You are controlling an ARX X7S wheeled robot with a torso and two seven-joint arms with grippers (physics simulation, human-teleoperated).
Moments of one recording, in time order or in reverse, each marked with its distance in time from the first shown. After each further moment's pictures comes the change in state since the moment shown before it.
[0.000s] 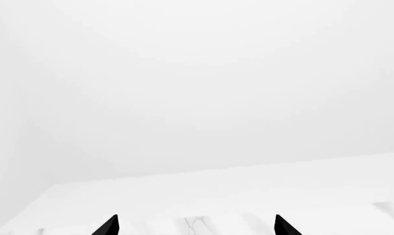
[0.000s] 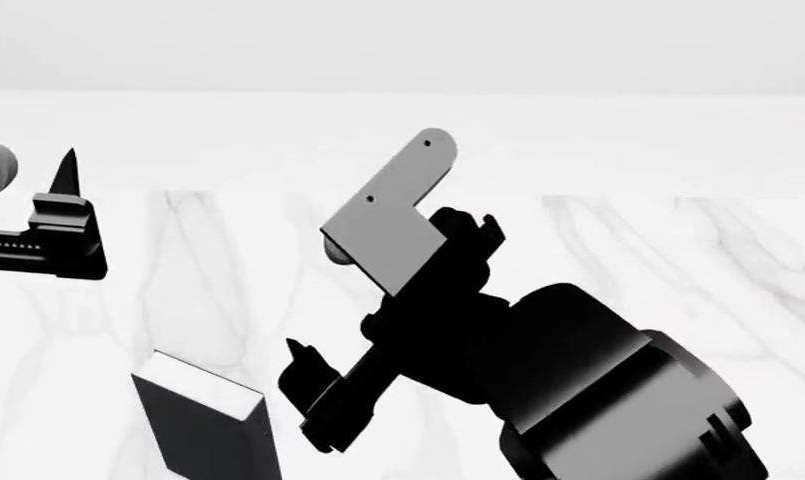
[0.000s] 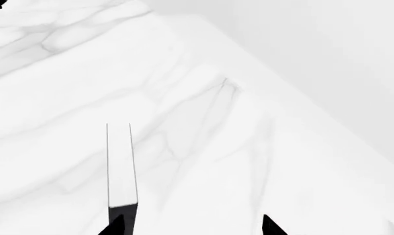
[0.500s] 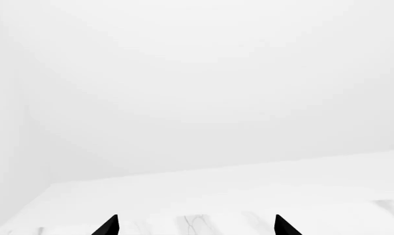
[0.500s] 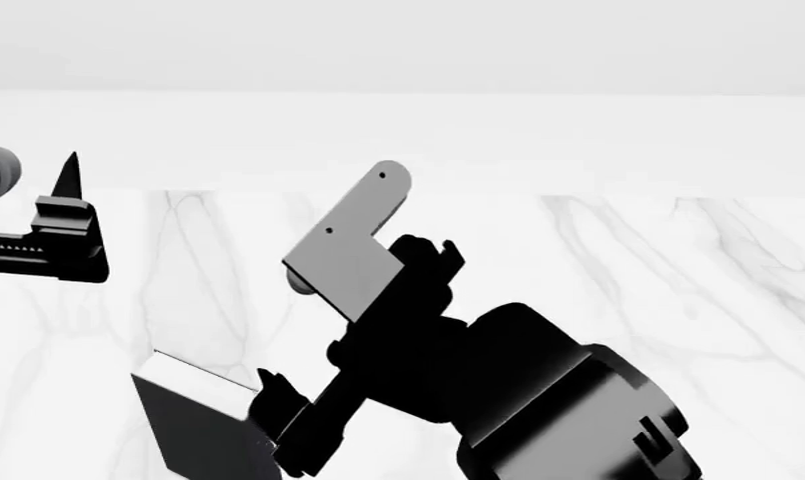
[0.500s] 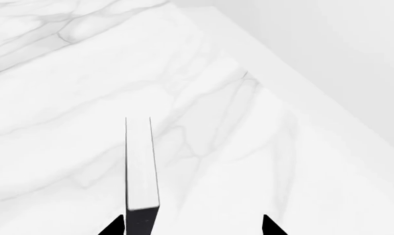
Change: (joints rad) left arm 0.005 -0.005 0.005 -0.009 -0.006 0.010 -0.004; right arm -0.017 -0.054 -0.068 0.077 -0.025 -0.065 -0.008
